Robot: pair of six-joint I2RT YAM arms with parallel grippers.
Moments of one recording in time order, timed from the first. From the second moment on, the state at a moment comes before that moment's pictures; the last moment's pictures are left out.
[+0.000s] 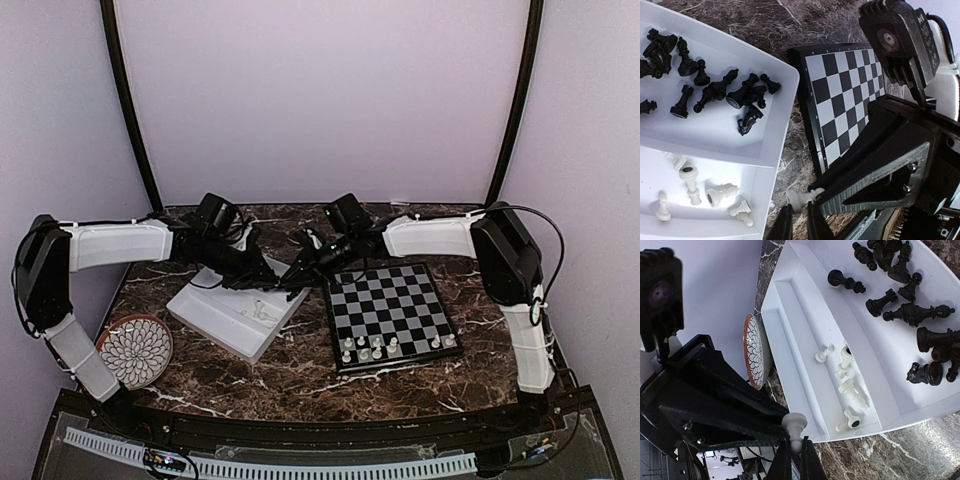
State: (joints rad) left arm -0.54 1.64 1.11 -0.39 0.48 -0.66; right arm 0.79 2.21 1.67 -0.21 -0.82 0.86
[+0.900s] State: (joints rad) left arm -0.54 1.64 1.18 -0.46 0.42 -0.61; right arm 0.81 1.76 1.58 -1.11 -0.13 0.29
